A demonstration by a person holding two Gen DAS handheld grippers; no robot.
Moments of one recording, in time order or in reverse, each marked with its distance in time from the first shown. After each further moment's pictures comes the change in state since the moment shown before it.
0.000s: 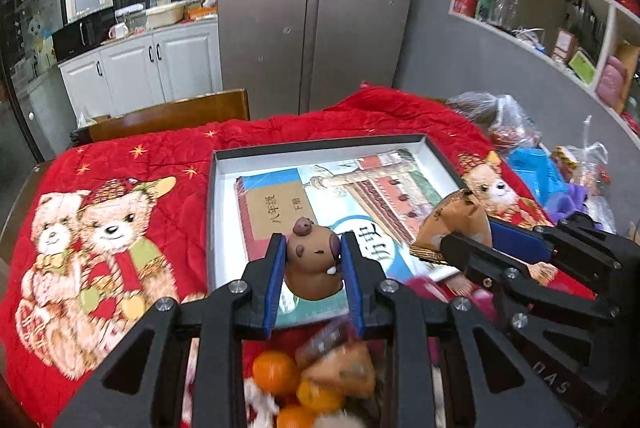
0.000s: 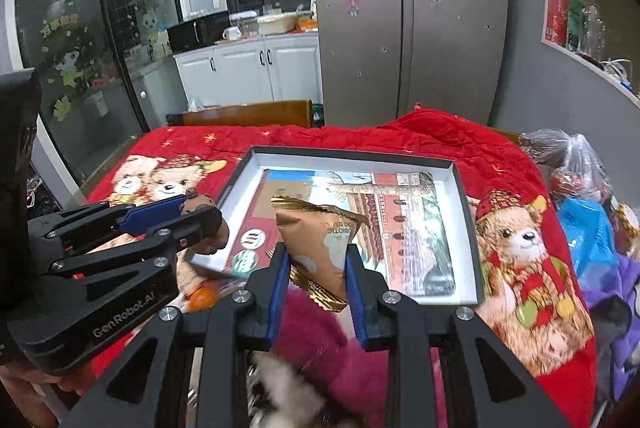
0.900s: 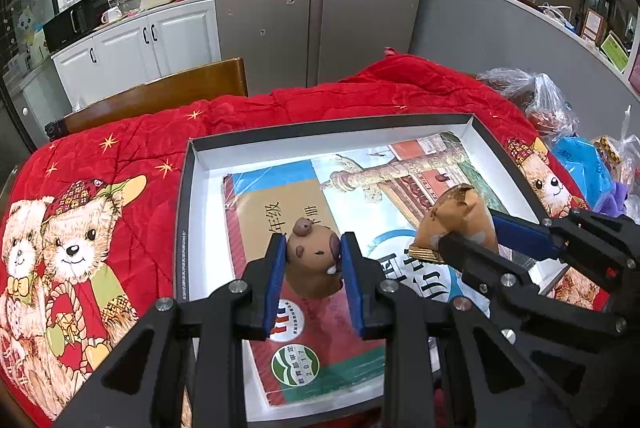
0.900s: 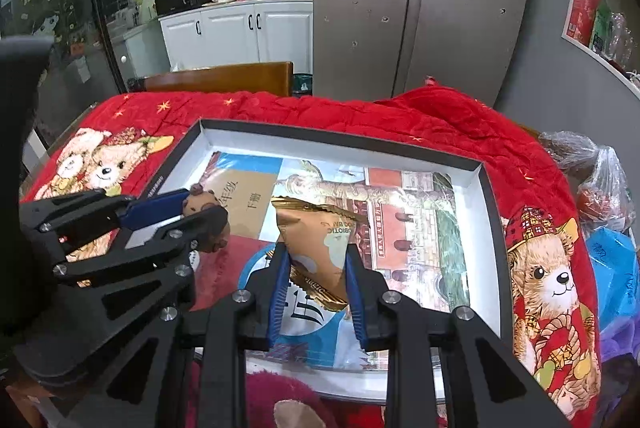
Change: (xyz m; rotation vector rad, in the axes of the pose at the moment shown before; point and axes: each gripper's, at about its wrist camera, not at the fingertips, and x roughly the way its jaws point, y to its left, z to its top) left arm 0.092 0.016 0.009 0.011 0.076 0.025; right arm 0.107 -0.013 0.021 -0.070 0.108 -0.061
